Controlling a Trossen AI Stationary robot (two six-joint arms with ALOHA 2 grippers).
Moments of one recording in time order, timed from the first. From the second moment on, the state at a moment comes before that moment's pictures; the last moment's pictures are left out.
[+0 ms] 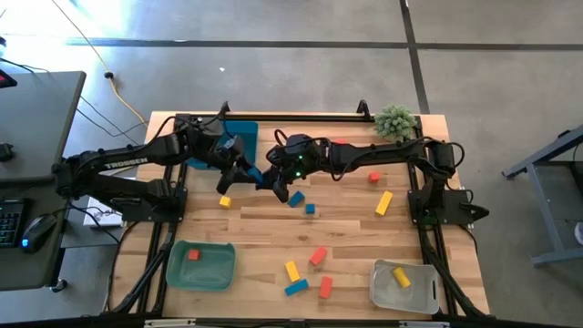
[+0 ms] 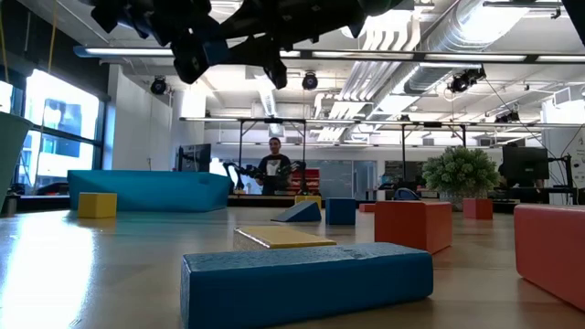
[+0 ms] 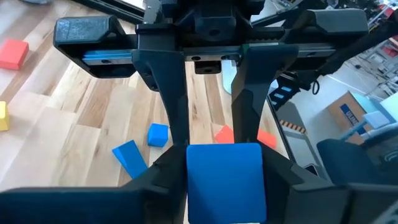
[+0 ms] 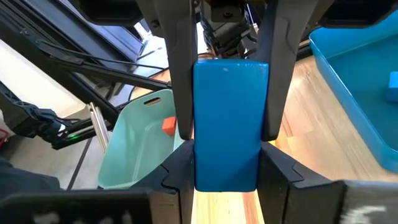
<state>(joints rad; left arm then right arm) 0.47 1.04 0.78 -0.25 0.60 -0.17 -0.10 1.88 1.49 -0.01 -0.30 0.36</state>
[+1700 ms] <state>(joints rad) 0.81 1.27 0.79 -0.63 0.07 -0.10 -0.19 1.88 1.49 -0.33 -0.16 0.39</state>
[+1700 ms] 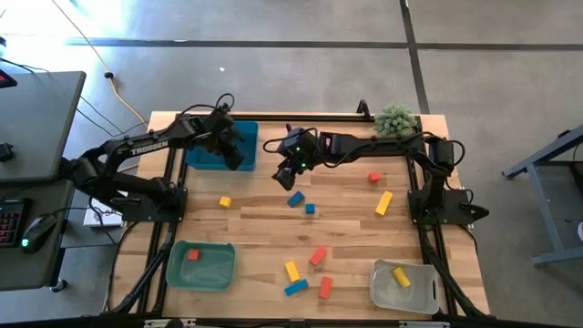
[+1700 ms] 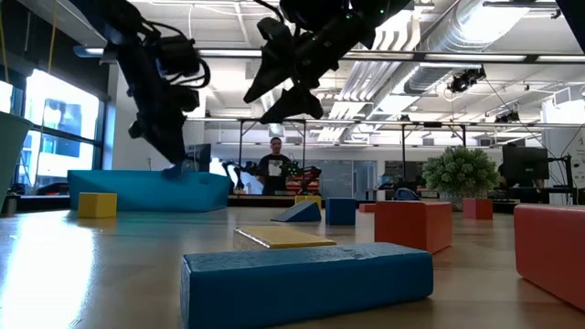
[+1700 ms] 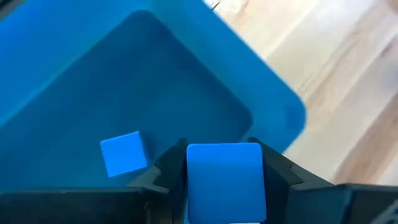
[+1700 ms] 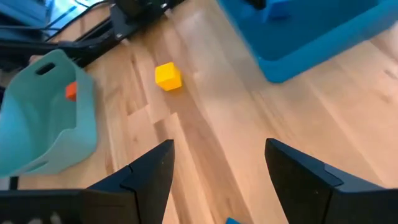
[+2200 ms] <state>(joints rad) 0.84 1.35 0.79 -0.63 0.07 -0.15 -0.38 1.88 1.49 -0.34 -0.08 0.41</state>
